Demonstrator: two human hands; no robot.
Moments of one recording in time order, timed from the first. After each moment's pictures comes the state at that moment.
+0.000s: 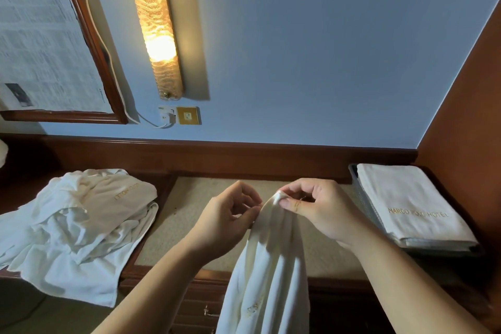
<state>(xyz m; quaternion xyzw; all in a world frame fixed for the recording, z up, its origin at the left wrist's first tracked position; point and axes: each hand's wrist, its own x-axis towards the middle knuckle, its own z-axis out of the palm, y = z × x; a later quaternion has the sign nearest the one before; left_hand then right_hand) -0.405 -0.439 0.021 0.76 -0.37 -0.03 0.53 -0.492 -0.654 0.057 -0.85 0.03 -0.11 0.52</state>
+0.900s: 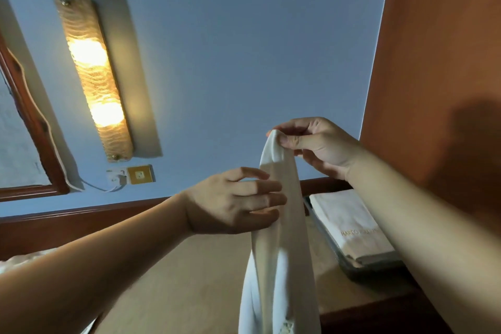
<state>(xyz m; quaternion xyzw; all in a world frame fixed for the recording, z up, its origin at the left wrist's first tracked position) -0.375 -0.514 0.167 0.39 -0.79 0.48 0.04 -0.499 -0.730 0.224 -0.74 -0.06 -0.17 0.65</state>
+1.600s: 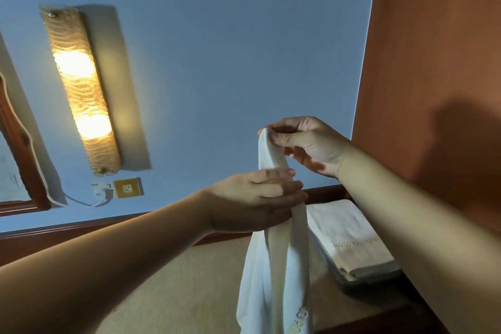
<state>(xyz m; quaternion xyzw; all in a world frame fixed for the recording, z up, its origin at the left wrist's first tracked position) -0.373 -0.571 0.175 0.37 -0.79 0.49 0.02 -0.488 -0.744 0.248 -0.74 -0.05 -0.18 0.65</state>
